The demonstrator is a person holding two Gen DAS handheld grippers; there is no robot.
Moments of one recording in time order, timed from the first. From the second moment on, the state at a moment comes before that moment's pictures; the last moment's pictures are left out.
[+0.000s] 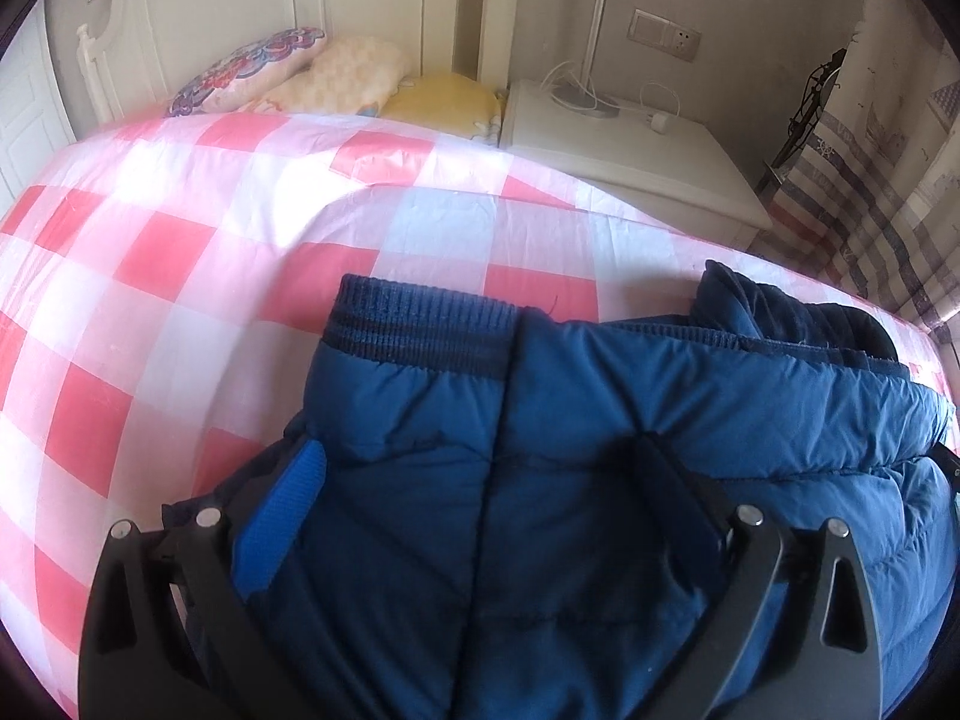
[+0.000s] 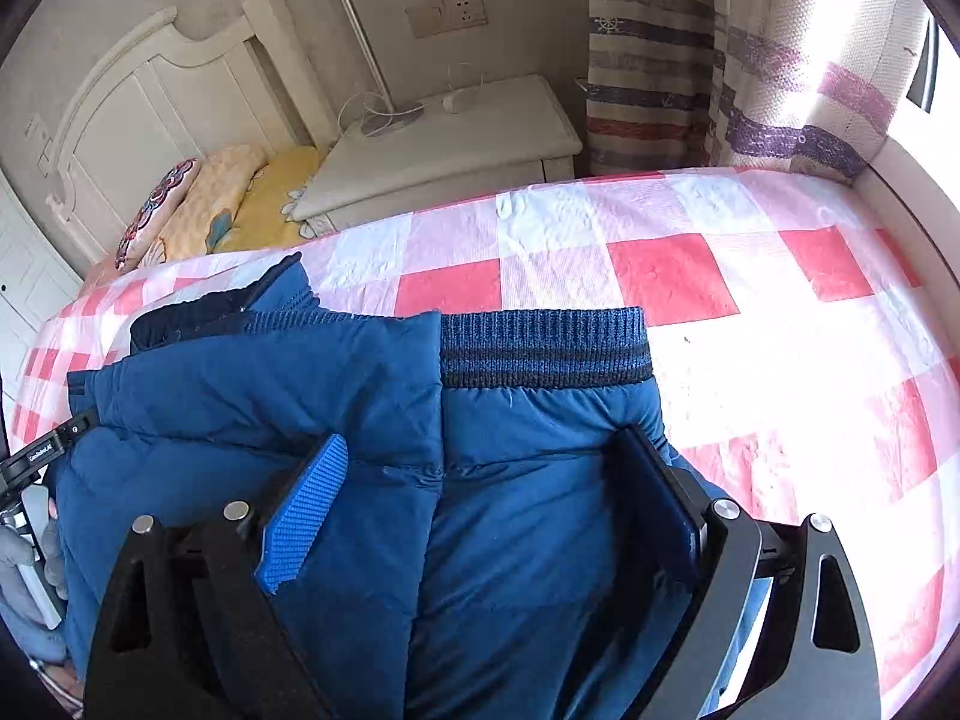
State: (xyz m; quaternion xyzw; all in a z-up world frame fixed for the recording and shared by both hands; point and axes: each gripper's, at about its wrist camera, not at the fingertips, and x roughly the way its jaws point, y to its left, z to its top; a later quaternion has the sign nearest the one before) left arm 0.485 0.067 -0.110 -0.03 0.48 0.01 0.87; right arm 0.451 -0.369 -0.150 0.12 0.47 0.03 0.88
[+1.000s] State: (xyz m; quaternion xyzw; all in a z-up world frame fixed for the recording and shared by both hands) left arm 0.331 -0.032 -0.073 0.03 0.42 -0.06 0.91; right arm 0.294 -0.217 -0.106 -0.12 0.39 0.08 0.91
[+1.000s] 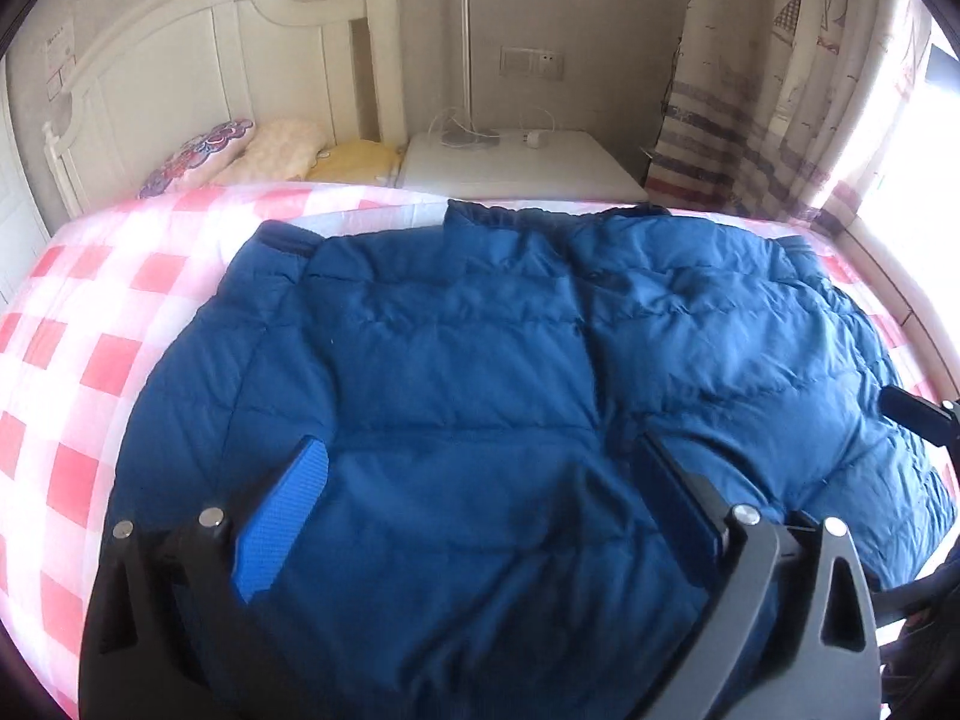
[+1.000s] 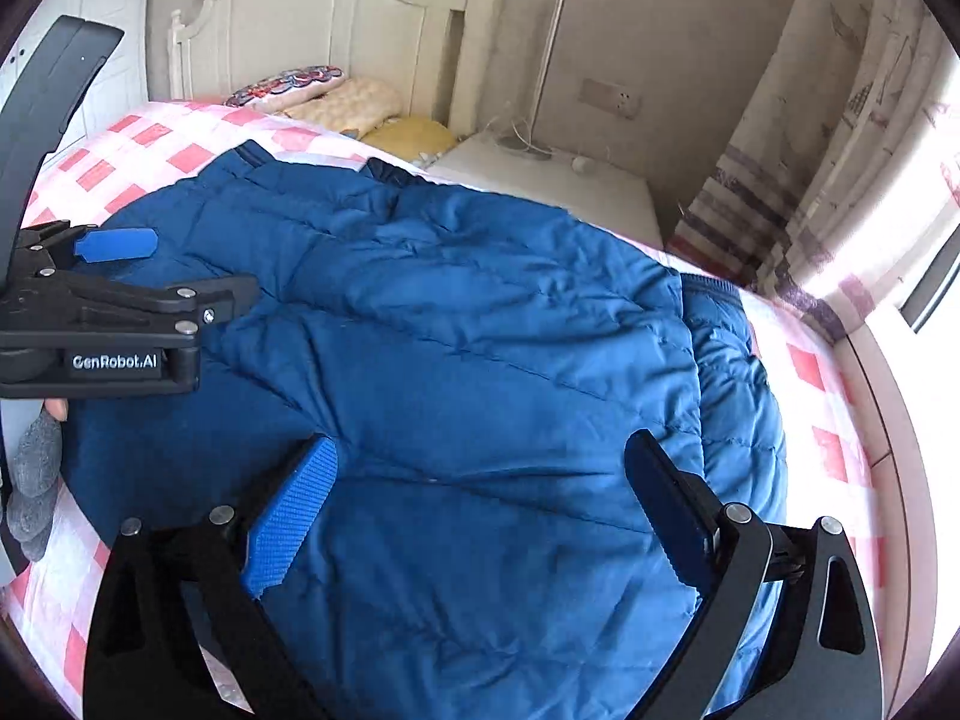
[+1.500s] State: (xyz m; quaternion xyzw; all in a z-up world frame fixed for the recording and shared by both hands) left arm 0.298 0.011 -0.076 0.03 0.38 -0.04 0.92; right arm 0.273 -0.252 -0.110 -0.04 0.39 0.09 0.92
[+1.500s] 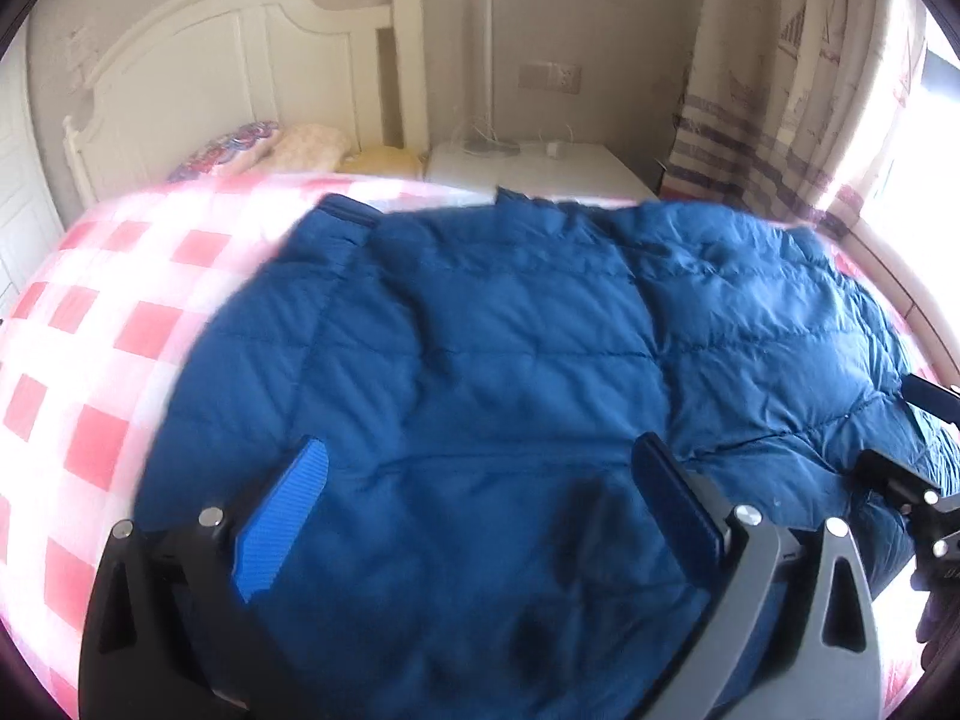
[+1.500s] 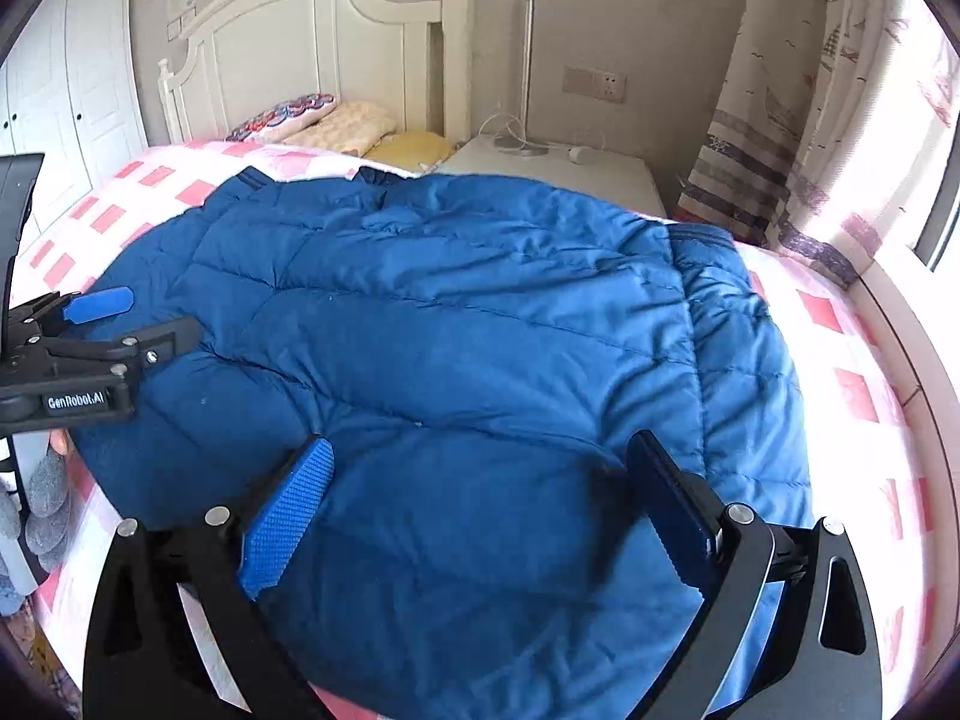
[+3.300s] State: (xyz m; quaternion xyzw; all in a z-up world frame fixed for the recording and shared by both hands) left arm 0.263 0.060 -0.089 0.02 0.39 -0.01 0.92; right arm 0.185 -0.388 -0.179 0.52 0.28 0.10 0.80
